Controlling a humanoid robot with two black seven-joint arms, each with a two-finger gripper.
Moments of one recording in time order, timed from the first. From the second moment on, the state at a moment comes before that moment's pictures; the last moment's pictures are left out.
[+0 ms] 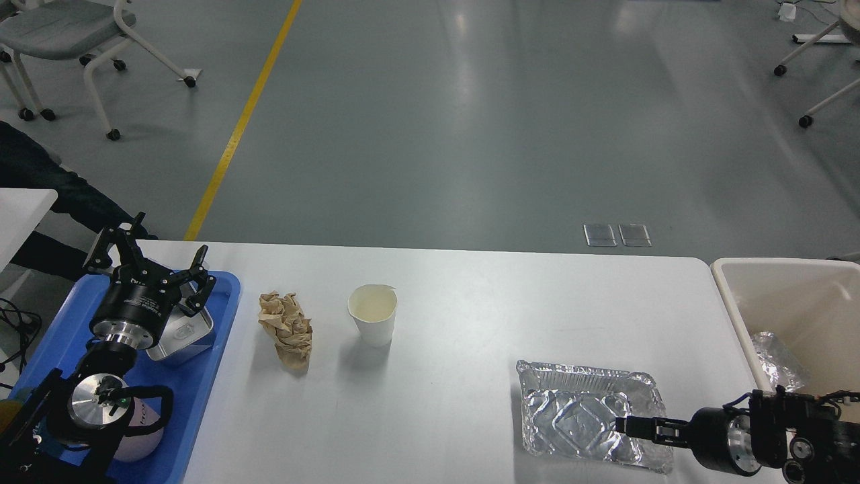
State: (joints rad) left arm -0.15 0.19 -1.41 -1.16 0.25 -0.18 -0.11; right arm 0.09 -0.62 0.93 1.31 -1.74 0.53 0.14
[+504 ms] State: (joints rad) left arm -0.15 0.19 -1.41 -1.16 0.25 -0.19 -0.11; right arm 0.15 -0.63 0.92 1.30 -1.73 0.53 0.20
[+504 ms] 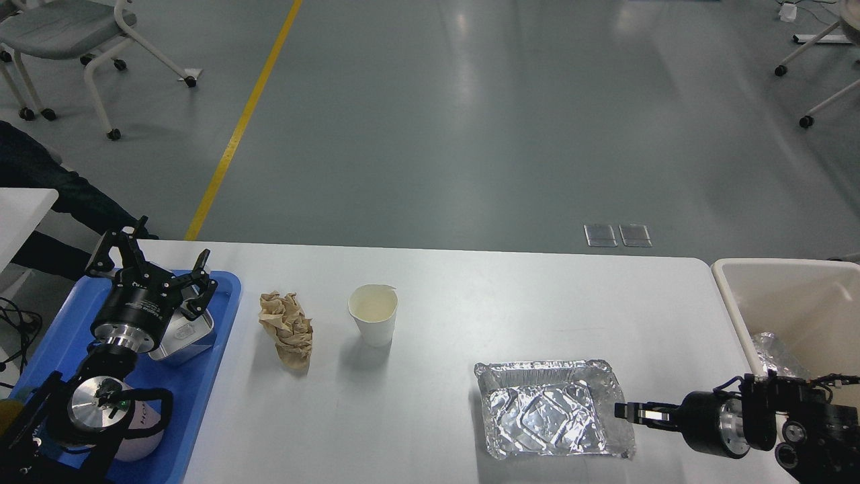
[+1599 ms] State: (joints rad) left arm -0.15 0.19 -1.41 -1.16 0.25 -0.19 -0.11; right arm 0.14 -0.63 0.92 1.31 -1.73 0.54 0.23
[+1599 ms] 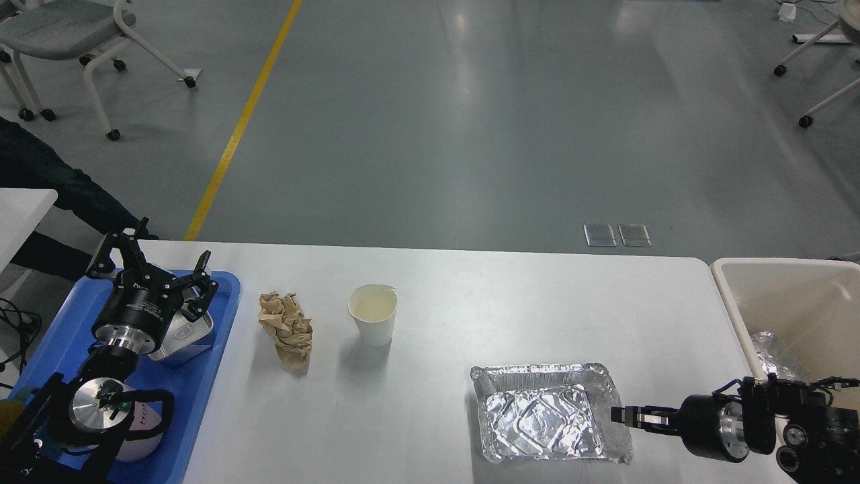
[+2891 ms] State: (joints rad) left arm -0.14 0.17 -1.38 -1.16 0.25 -0.18 -0.11; right arm 0.17 -1.19 0.95 1.54 -1.19 0.63 0.27
